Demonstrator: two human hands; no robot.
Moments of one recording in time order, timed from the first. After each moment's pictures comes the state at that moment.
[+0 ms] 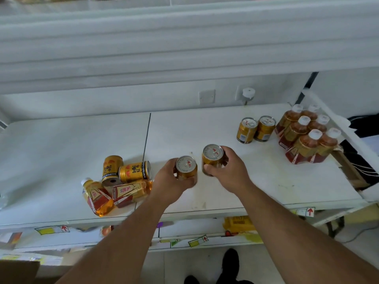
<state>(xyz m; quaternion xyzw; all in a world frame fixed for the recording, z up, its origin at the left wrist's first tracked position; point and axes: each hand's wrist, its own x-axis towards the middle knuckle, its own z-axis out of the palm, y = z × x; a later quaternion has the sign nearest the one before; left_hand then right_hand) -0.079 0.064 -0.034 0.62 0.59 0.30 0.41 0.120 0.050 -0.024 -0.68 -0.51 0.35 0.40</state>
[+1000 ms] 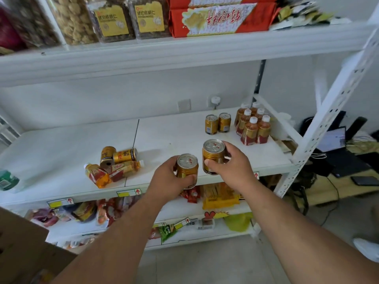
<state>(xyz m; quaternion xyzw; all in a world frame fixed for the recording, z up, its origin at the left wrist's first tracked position) -0.026 -0.120 0.038 0.69 0.53 0.32 0.37 0.179 -0.155 0.049 -0.65 -0.51 0.30 0.48</state>
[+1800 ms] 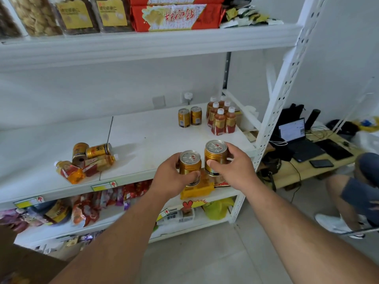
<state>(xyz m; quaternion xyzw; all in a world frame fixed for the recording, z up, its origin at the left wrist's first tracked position) 0.039 -0.191 0.041 0.70 0.49 0.30 0.42 0.237 -0.249 0.043 -0.70 -0.47 0.26 0.48</state>
